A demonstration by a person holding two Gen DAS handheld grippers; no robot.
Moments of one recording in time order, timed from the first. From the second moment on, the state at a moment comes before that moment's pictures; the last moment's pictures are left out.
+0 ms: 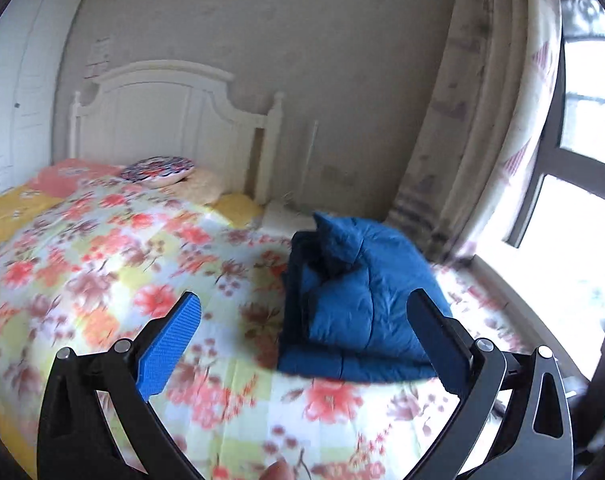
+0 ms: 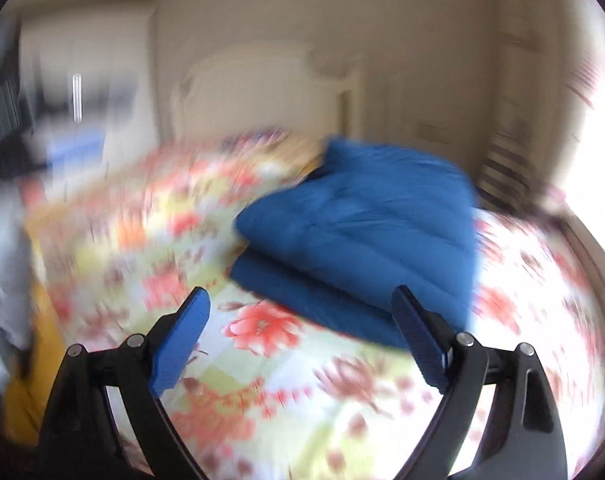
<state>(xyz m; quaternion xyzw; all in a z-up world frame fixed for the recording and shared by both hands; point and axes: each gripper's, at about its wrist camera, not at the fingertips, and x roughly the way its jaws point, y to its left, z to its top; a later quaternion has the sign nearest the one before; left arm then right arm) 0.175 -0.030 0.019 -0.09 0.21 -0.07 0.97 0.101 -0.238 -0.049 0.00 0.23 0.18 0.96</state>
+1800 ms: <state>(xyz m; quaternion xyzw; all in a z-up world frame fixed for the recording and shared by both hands) 0.123 -0.081 -0.001 0.03 0.22 -0.04 0.97 0.026 -0.281 -0.007 0.01 0.19 0.07 0.98</state>
